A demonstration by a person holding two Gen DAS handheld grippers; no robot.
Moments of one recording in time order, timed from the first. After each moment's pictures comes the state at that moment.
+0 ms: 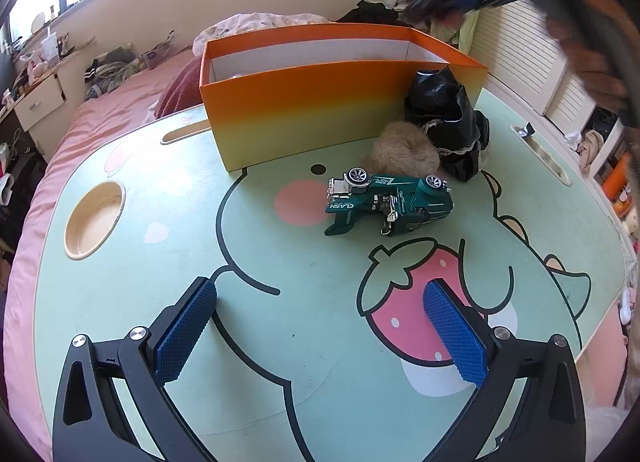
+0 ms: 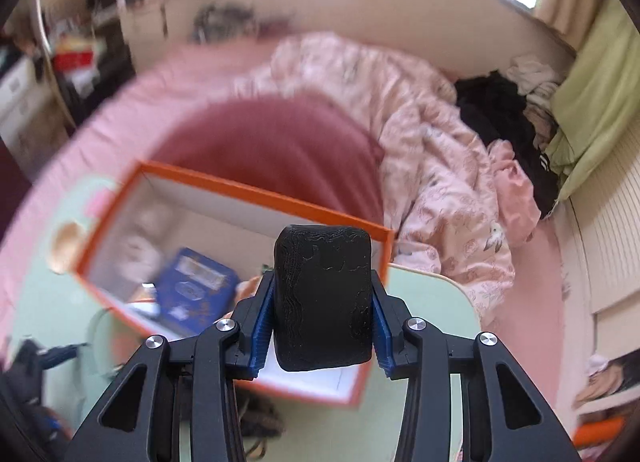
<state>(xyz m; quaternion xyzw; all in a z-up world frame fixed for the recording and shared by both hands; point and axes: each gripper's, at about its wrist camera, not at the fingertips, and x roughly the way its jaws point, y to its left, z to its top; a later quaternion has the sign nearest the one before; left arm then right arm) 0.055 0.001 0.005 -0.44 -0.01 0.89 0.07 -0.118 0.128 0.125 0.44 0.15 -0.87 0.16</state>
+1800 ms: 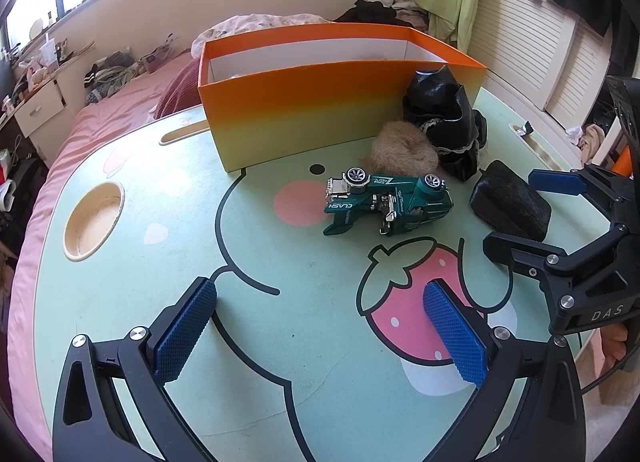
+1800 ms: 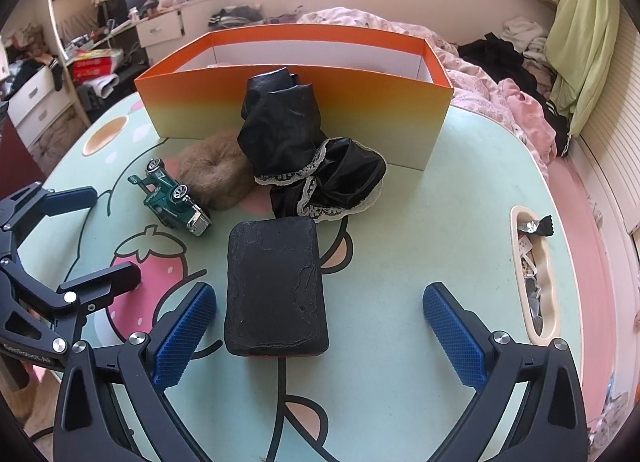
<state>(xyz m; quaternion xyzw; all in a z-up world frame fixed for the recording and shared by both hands) 0.052 0.008 0.008 -0.44 0.00 0.89 0.06 0.029 0.148 0.014 0.45 0.10 -0.87 0.17</state>
